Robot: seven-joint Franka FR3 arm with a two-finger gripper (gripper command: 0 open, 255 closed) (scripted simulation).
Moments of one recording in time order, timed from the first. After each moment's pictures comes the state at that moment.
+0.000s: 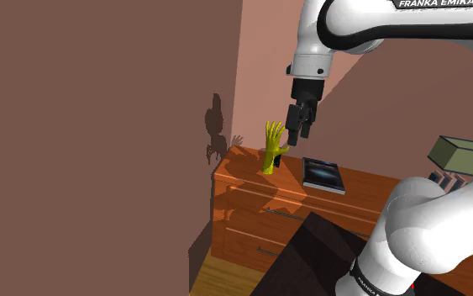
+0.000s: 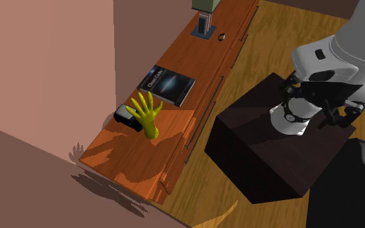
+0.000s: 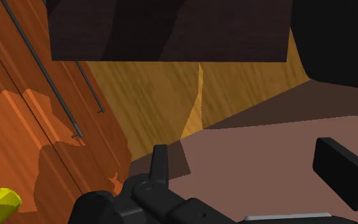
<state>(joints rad) 0.02 -0.74 -0.05 -2.38 0.04 1.54 -0.07</state>
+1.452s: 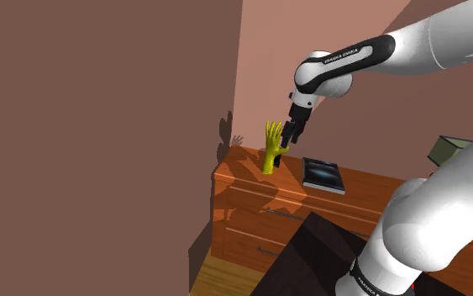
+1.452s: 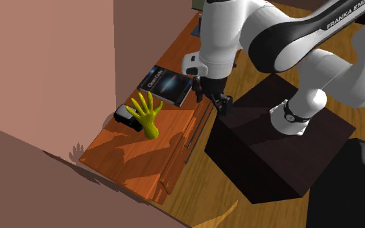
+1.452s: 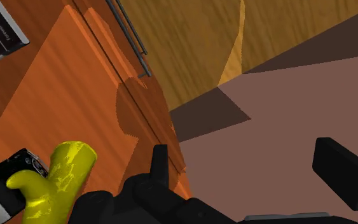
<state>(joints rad) -0.06 -0.33 -0.44 -2.37 0.00 2.07 -0.48</state>
